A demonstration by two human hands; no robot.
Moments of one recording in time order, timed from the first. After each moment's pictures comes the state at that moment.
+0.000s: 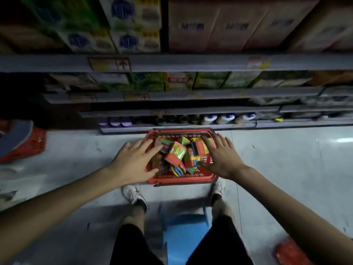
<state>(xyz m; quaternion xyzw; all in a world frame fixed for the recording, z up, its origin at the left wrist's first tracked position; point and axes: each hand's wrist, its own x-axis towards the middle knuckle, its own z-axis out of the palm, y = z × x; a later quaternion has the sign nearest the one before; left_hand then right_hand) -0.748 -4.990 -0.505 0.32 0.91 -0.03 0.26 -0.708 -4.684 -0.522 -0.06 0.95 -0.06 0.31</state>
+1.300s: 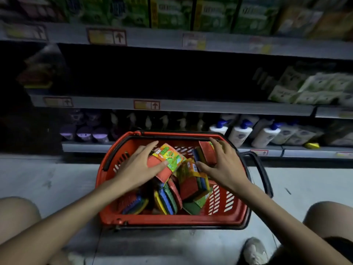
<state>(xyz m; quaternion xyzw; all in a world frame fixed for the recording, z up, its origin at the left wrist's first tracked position) -0.687 -4.922 -0.933 0.09 0.94 0.31 0.11 -0.649 -4.641 -0.917 0.04 0.98 -0.18 0.01</state>
